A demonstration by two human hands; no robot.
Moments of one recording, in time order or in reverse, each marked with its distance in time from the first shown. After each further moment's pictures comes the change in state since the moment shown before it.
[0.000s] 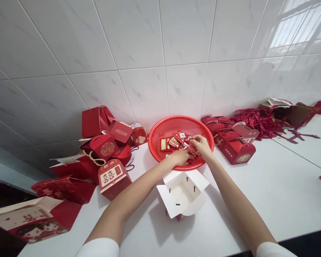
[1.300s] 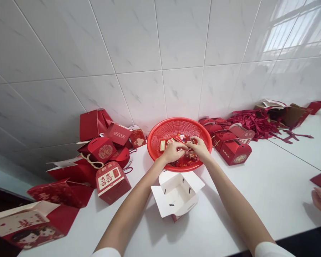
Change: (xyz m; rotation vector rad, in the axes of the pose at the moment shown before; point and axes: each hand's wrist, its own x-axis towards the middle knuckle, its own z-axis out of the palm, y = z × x) left_hand -0.020 0.008 -0.029 -0.283 0.450 0.041; right_hand -0.017 -0.024 0.000 0.327 -0.067 0.205
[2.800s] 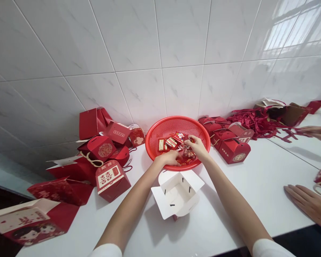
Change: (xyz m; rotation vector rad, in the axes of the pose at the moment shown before) left_hand -0.007 -0.010 -0.006 0.240 -0.591 -0.272; right_hand -0.007 -0.005 0.006 -0.023 -0.079 -0.019
